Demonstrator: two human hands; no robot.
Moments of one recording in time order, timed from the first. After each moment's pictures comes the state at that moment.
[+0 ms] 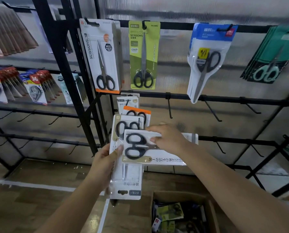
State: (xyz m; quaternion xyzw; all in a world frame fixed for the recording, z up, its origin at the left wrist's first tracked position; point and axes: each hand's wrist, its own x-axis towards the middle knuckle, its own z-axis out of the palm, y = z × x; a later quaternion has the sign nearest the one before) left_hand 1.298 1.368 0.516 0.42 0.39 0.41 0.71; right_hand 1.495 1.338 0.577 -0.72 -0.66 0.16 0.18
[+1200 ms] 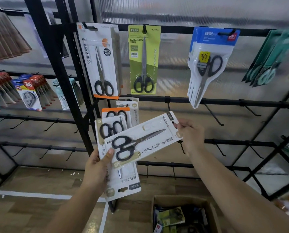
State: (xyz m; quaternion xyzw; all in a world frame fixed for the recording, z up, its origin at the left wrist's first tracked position) left_hand 1.290 1.393 0.507 0.38 0.42 0.47 0.68; right_hand 1.525 1.351 0.558 -0.65 -0.22 0.29 0.67
